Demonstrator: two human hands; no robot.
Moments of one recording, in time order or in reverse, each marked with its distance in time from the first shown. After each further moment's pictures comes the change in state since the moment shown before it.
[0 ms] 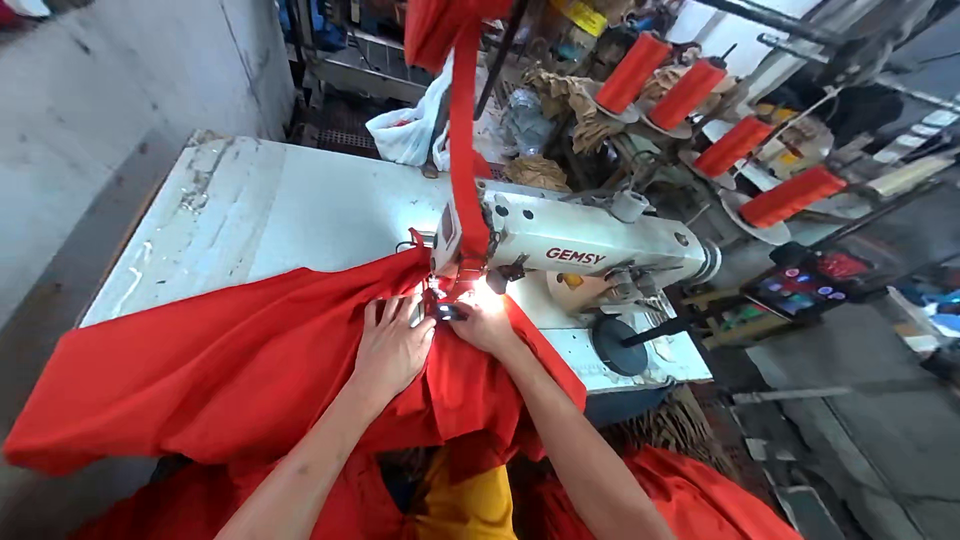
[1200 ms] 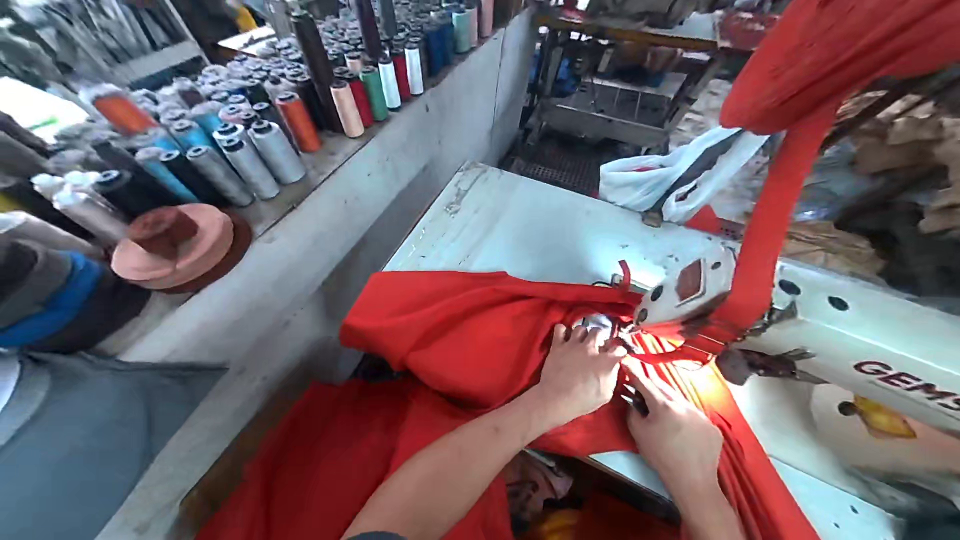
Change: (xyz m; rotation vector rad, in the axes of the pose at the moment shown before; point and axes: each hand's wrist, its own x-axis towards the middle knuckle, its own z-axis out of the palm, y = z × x) left_hand 0.019 0.008 -0.001 -0.098 0.077 -0.173; right_hand -0.034 -0.052 0.000 -0.144 0.031 0.098
